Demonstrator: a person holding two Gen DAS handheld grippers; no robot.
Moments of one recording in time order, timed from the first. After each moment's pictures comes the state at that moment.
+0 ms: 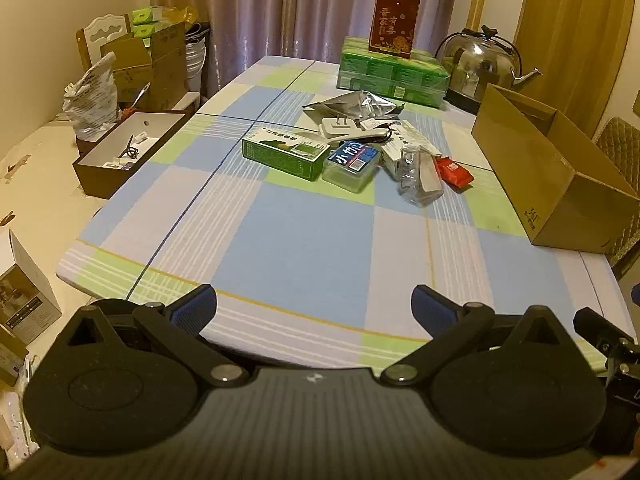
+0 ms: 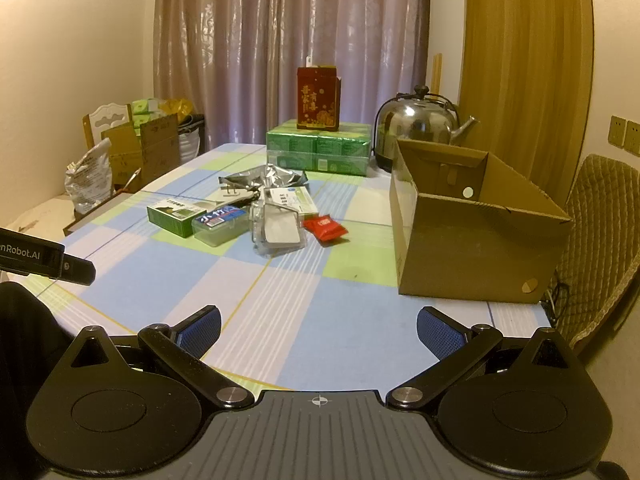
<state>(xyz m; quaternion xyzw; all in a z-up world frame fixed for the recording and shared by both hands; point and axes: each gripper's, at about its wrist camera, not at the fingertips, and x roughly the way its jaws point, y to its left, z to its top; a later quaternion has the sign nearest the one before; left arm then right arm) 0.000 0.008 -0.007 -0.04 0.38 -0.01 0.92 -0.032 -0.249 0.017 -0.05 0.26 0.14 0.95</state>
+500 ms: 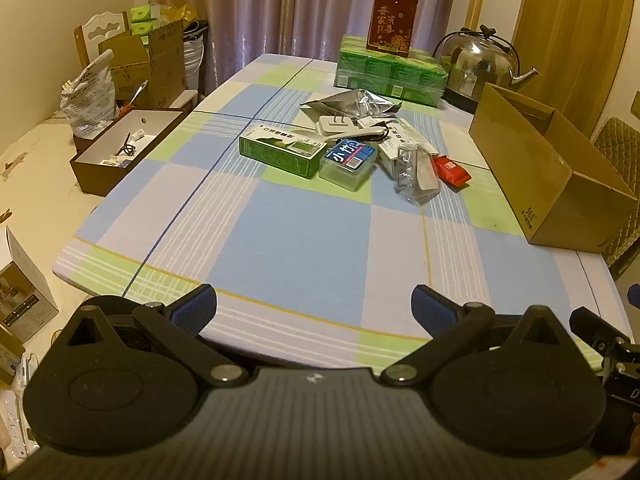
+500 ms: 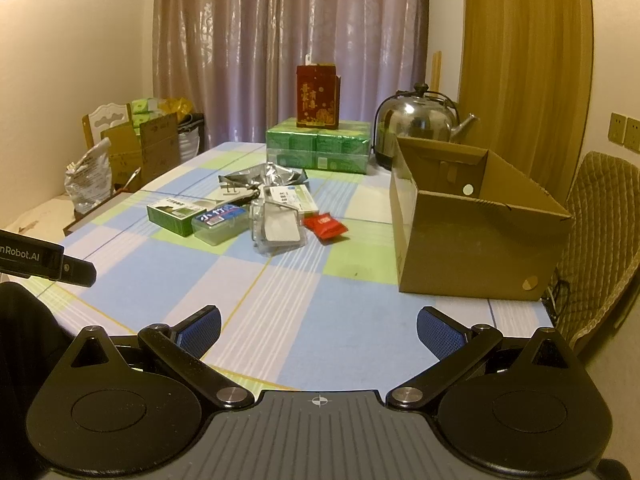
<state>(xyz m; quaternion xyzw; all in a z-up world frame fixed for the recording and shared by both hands) -0.001 0.006 -0.007 -0.04 0.38 -0.02 0.92 -0.032 -0.248 0.013 -0.05 0.26 0.14 0.95</state>
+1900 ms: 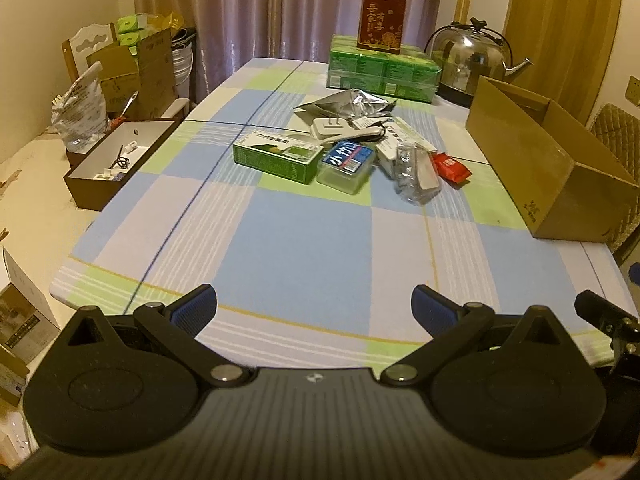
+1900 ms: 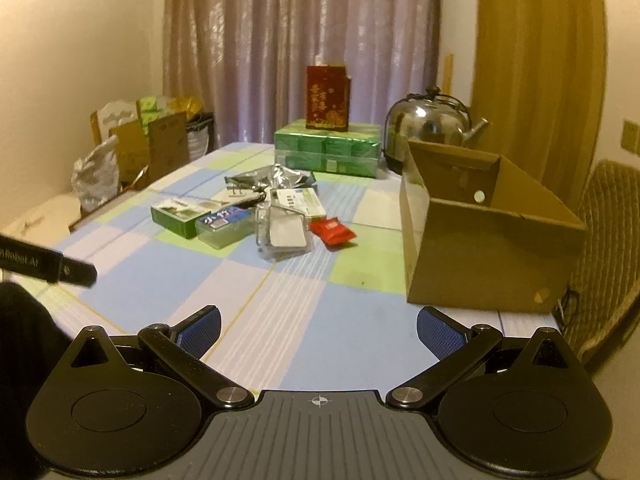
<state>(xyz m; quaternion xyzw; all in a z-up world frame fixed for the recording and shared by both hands) 0.015 0.009 -0.010 -0.02 0.38 -0.03 0.93 -0.013 -0.244 0.013 -0.07 0.25 0.17 0.95</state>
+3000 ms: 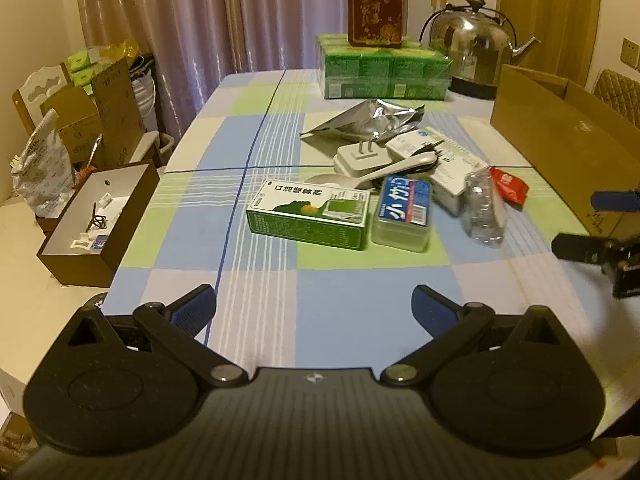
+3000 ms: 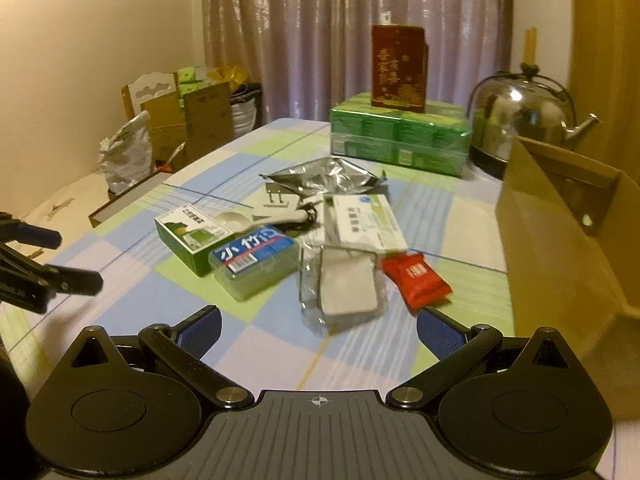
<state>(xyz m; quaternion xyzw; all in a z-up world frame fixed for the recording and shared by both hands) 0.155 0.069 -0.040 0.05 0.37 -0.08 0.92 0.157 -0.164 -0.011 -0.07 0.30 0.26 0.91</state>
